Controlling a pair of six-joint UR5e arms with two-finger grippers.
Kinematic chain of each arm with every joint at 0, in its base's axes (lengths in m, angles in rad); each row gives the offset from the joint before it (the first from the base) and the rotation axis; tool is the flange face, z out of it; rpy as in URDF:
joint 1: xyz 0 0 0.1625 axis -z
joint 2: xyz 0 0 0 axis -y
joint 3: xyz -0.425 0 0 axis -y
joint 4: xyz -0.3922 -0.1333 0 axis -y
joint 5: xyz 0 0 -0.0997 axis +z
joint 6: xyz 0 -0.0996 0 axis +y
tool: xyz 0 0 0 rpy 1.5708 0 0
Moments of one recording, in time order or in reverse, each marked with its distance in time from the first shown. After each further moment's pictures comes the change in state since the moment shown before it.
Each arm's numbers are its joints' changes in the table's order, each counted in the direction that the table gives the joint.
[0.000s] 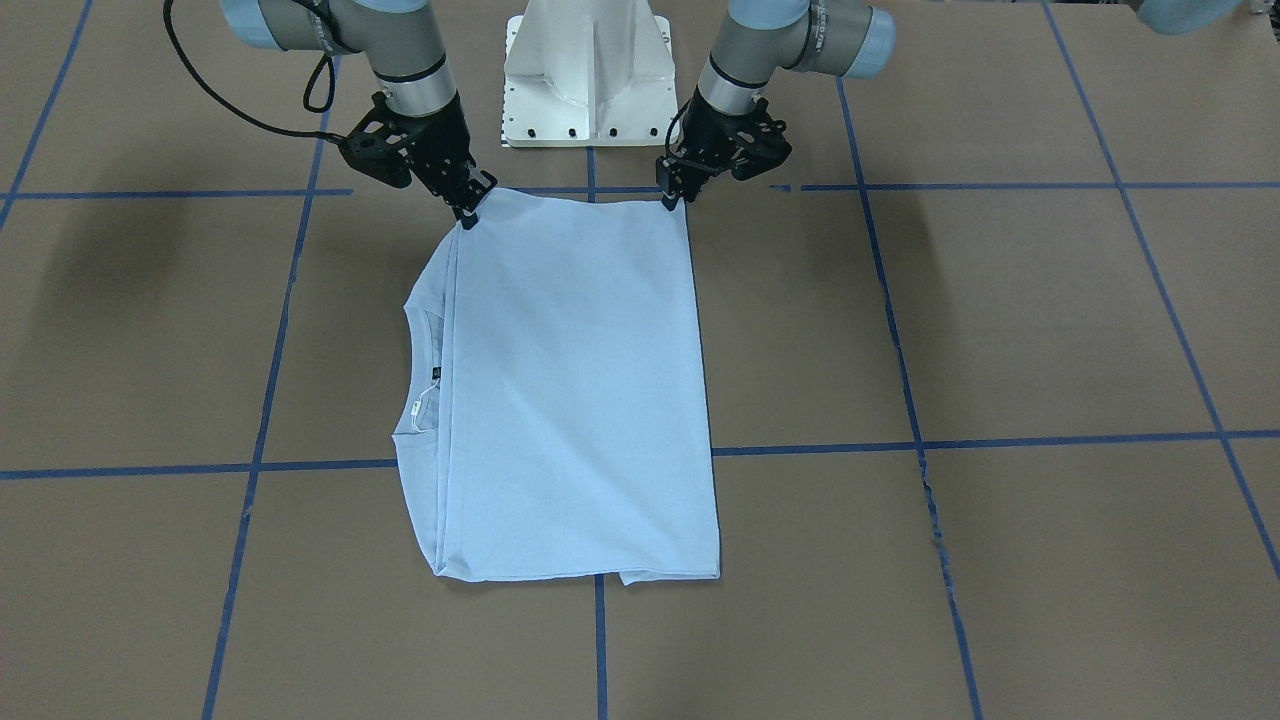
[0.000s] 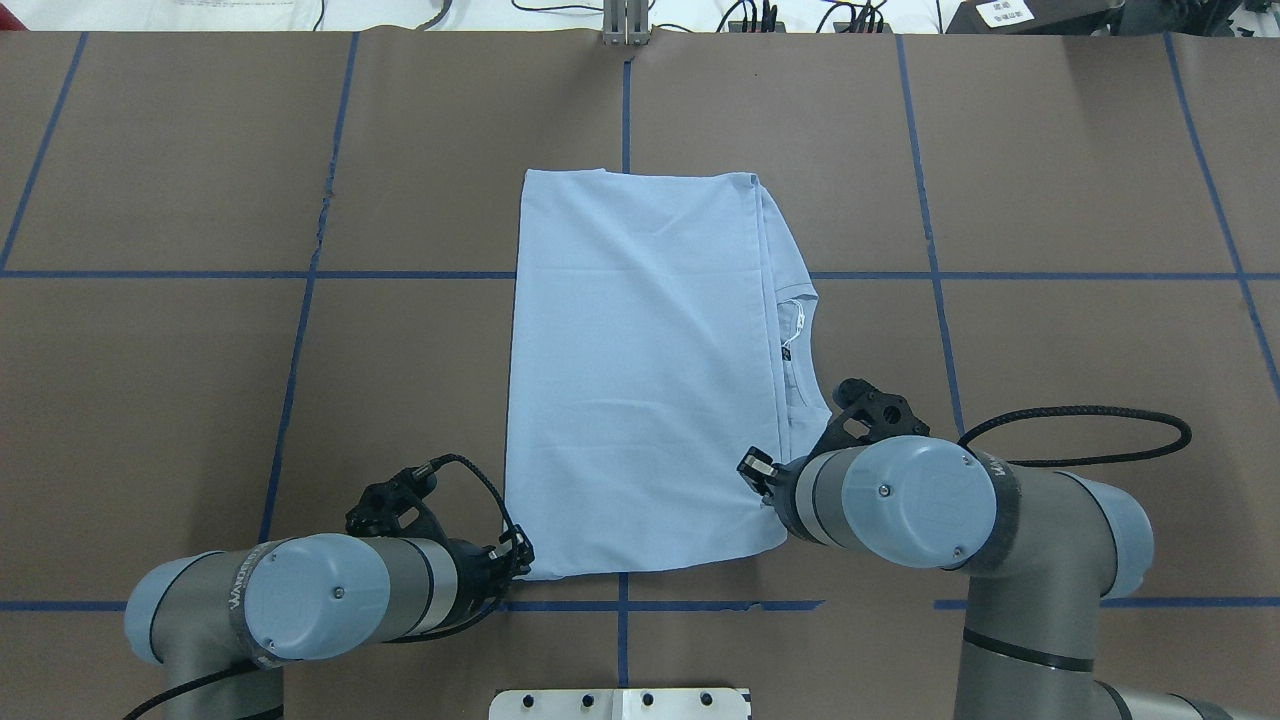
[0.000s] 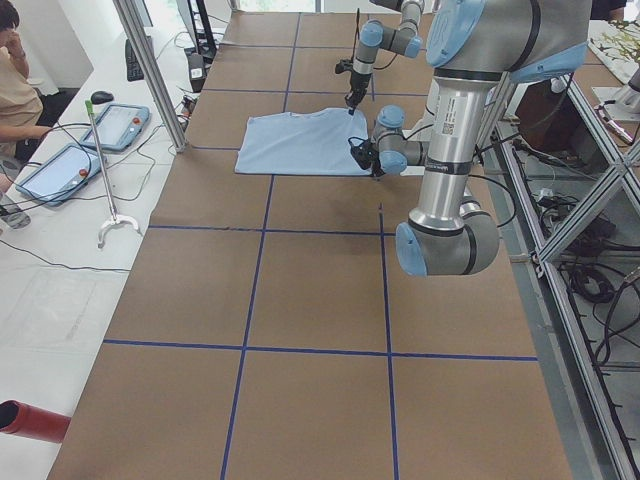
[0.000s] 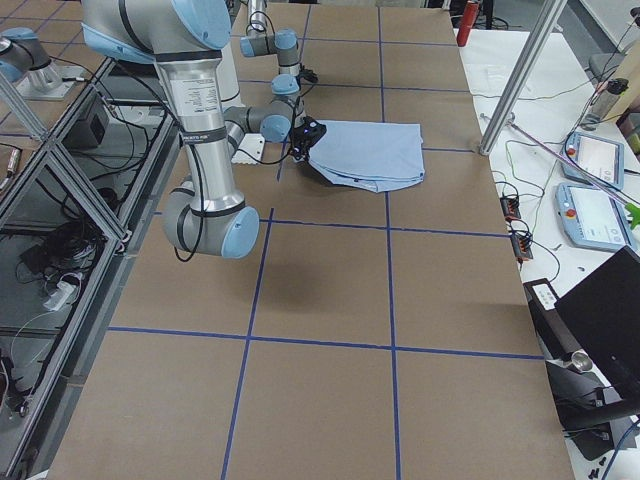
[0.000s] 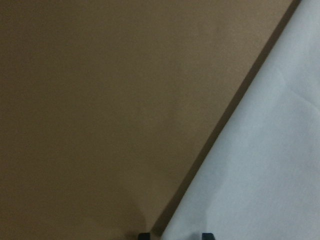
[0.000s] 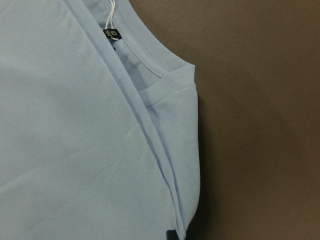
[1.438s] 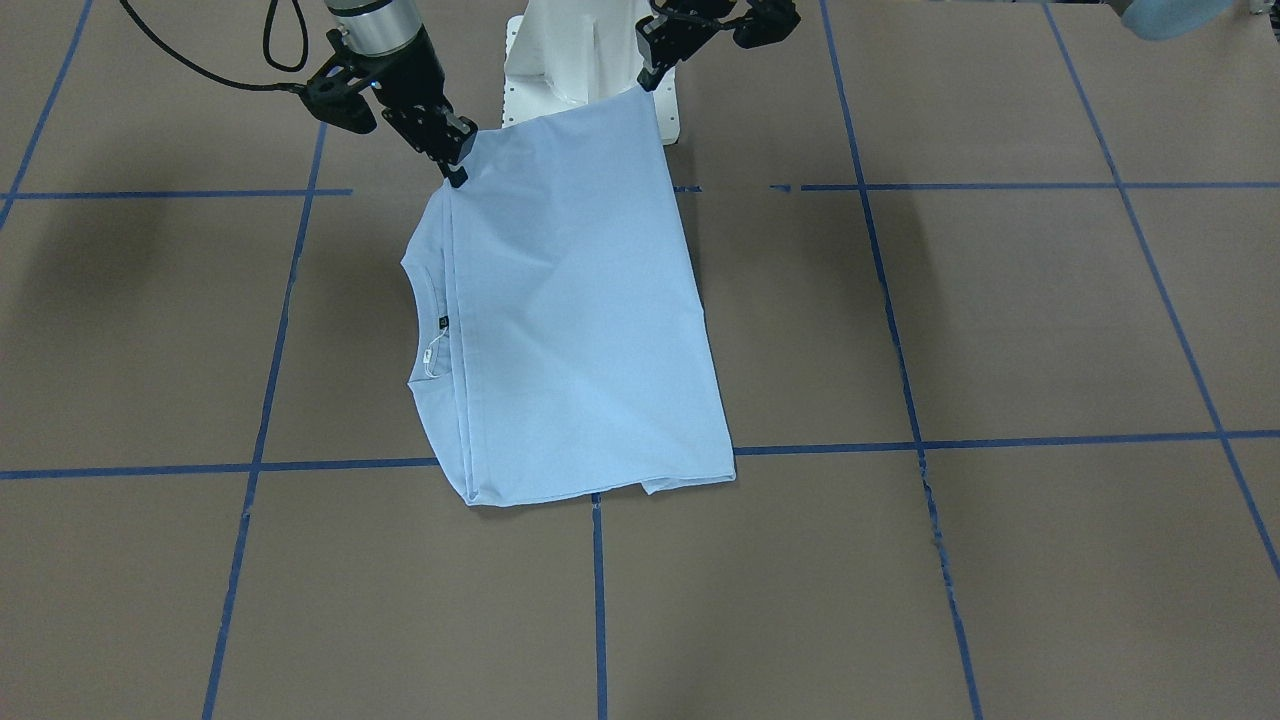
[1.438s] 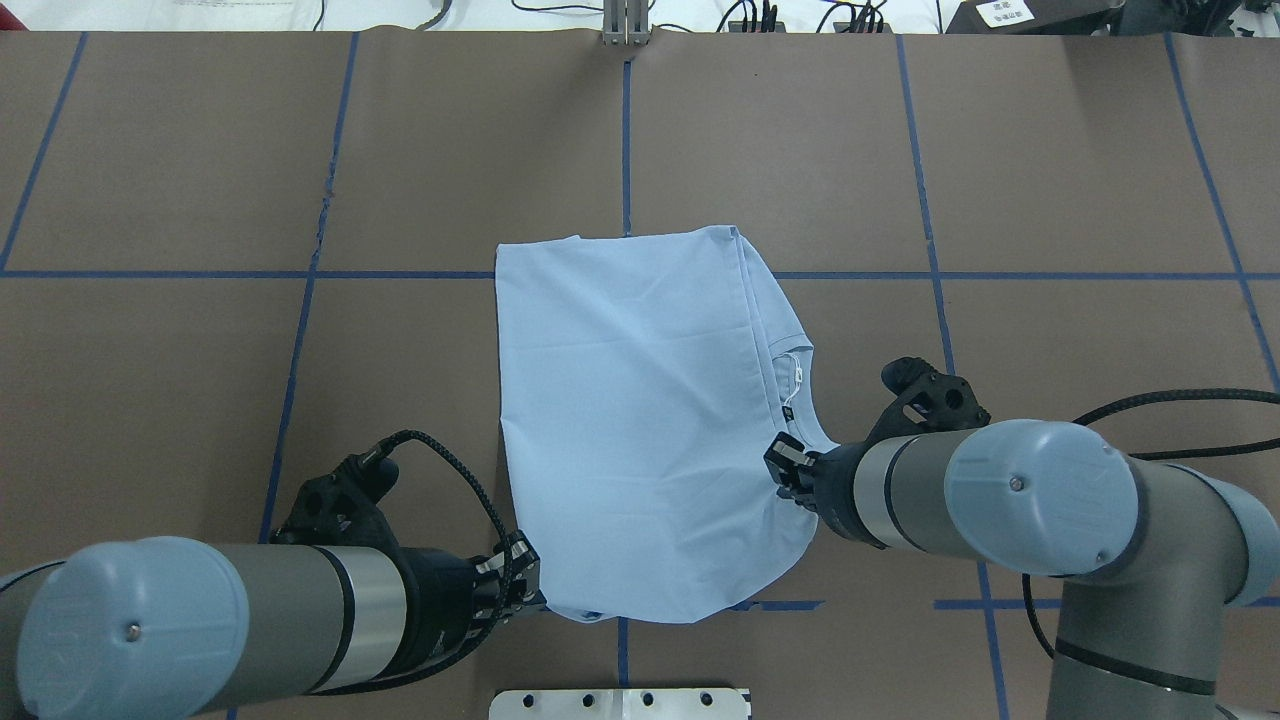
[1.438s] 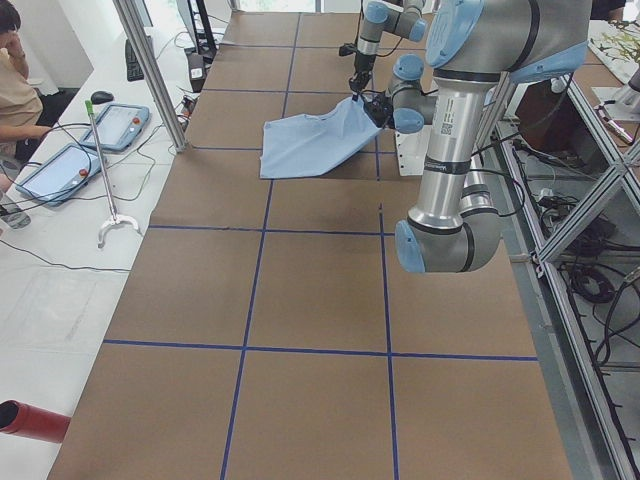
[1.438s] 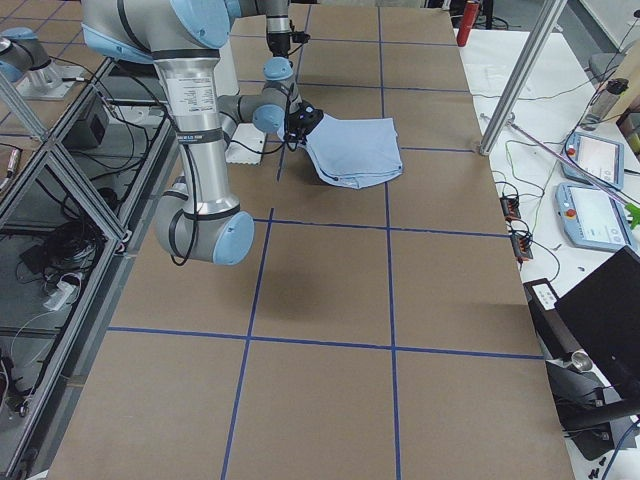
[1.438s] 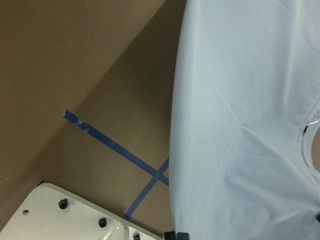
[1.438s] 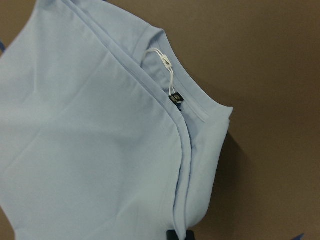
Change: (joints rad) left arm 0.029 -0.051 -0.384 0.243 0.036 0.068; right arm -0.058 -0.053 0.184 -0.001 -0.034 -0.006
